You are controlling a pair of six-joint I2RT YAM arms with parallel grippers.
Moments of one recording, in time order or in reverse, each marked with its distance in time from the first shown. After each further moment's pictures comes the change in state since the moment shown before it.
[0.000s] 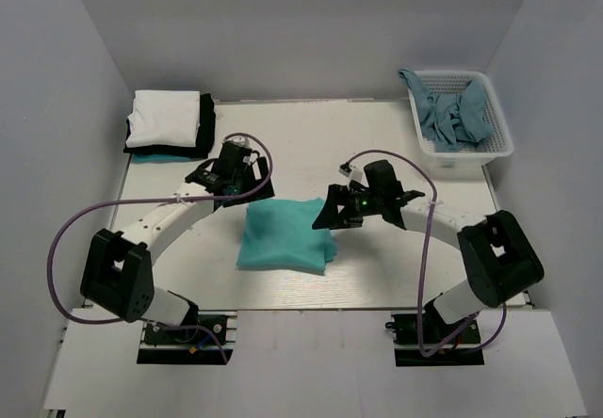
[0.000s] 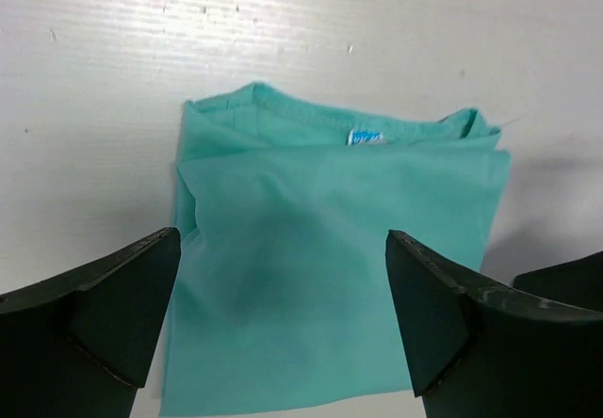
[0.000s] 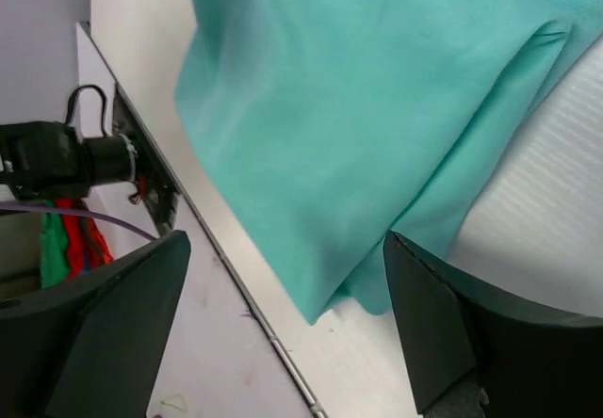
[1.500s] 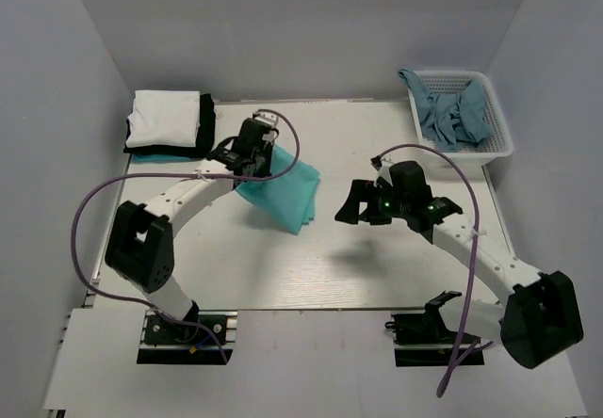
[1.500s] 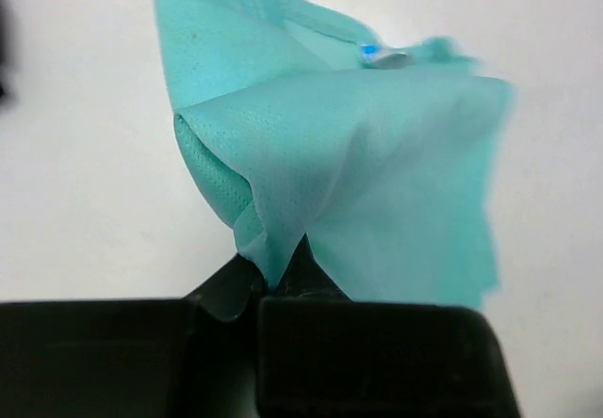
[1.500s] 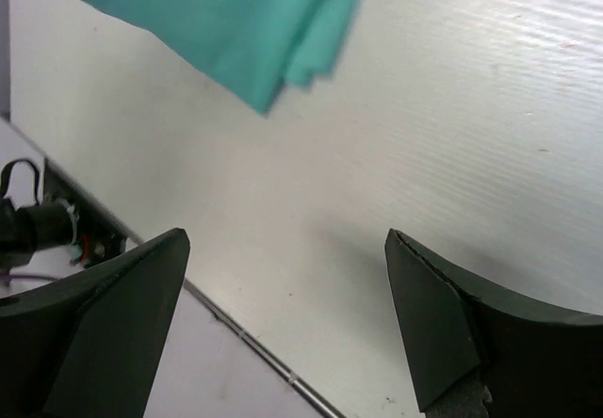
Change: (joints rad) left arm -0.048 0.214 0.213 0.086 -0.115 0.391; right arm -0.038 -0.357 0.001 -0.314 0.294 -0.045
